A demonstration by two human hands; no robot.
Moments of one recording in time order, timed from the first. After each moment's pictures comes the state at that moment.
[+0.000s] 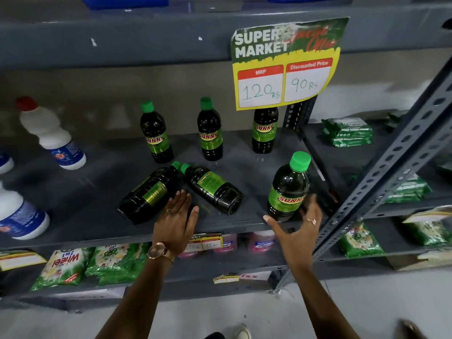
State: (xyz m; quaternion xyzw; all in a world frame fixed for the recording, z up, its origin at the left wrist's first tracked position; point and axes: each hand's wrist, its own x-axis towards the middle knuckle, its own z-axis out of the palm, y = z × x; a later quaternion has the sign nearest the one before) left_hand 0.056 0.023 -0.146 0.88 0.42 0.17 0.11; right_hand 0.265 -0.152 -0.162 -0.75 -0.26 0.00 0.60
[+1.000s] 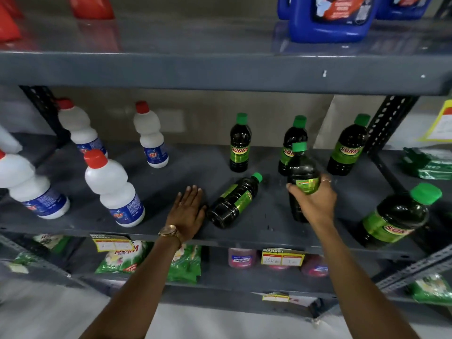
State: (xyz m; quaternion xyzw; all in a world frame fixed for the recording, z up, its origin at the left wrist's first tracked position) left_hand -0.092 0.149 -0.142 0.88 0.45 0.10 0.10; right_hand 0.199 0.018 -0.095 -0.78 -0.32 0.06 0.54
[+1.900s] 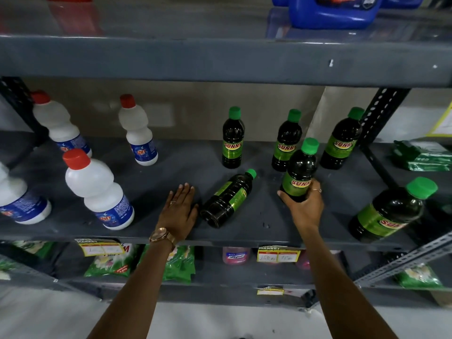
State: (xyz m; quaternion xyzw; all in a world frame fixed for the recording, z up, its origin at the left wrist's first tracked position) left_hand -0.094 0.154 -0.145 0.88 0.43 0.14 0.13; right_hand 0.198 0.023 -0.147 -0.74 -0.29 0.06 0.60
